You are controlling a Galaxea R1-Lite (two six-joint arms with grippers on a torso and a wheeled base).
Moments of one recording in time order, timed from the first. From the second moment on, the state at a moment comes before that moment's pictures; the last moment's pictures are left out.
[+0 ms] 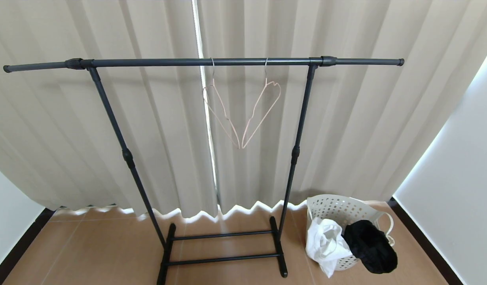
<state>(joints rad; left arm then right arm) 0.00 0.00 0.00 -0.05 0.07 -0.02 0.00 0.00 -0.01 0.02 0.08 -0.01</state>
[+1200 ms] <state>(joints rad) 0.00 0.00 0.00 -0.05 0.07 -0.02 0.00 0.00 -0.01 0.02 0.08 0.00</state>
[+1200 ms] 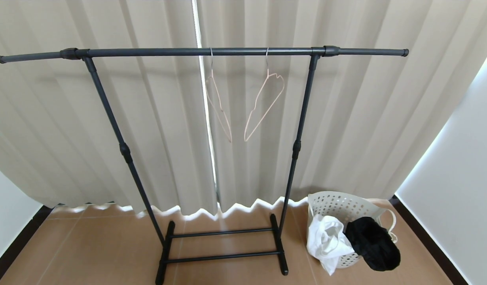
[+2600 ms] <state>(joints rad) 0.00 0.00 0.00 -0.05 0.07 -0.02 0.00 0.00 -0.01 0.02 0.08 0.00</state>
